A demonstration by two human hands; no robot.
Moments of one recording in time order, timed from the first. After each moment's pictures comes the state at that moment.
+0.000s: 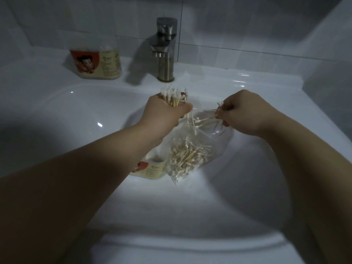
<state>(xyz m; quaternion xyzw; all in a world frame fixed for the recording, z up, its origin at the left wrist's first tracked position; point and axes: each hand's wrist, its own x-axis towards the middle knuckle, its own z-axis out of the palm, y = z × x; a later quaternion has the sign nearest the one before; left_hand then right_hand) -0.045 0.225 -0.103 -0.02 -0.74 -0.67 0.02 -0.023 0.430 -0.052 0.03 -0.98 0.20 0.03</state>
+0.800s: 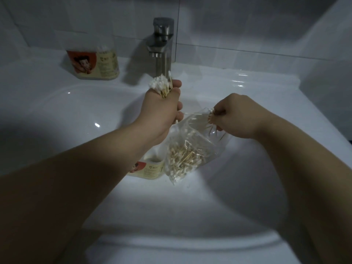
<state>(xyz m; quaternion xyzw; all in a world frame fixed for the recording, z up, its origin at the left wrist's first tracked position) -0.039 0.237 -0.085 0.00 -0.59 -0.81 0.01 -0.022 0.426 -0.055 0.08 -0.98 0.16 0.01</state>
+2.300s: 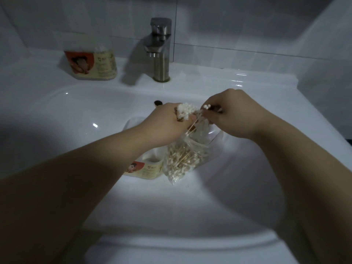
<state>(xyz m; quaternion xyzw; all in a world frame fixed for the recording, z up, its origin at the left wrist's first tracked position) -0.037 0.226 -0.104 -0.20 -0.89 -0.42 0.00 -0.017 0.420 -0.052 0.18 -0.96 0.18 0.08</state>
